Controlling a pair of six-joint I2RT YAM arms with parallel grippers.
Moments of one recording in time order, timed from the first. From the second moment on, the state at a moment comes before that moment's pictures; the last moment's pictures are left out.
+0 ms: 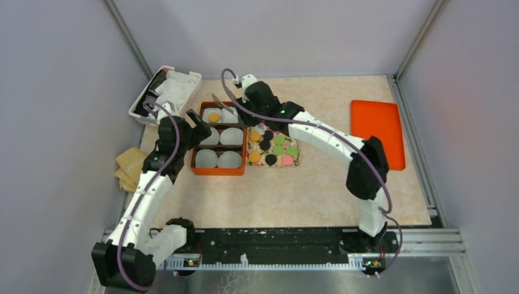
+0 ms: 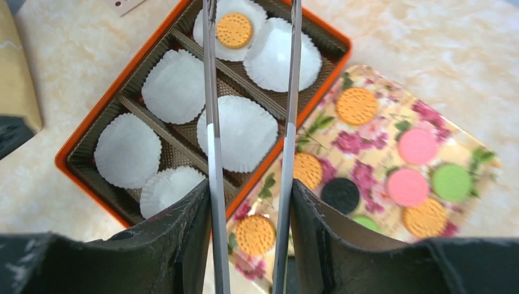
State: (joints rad) left arm -0.14 0.97 0.85 -0.34 -0.16 -0.63; right arm 0.86 2.02 1.87 -0.44 0.12 0.16
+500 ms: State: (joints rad) left arm -0.14 1.02 0.83 -0.30 -0.07 -0.63; right arm 0.86 1.67 1.31 -0.39 0.32 0.14
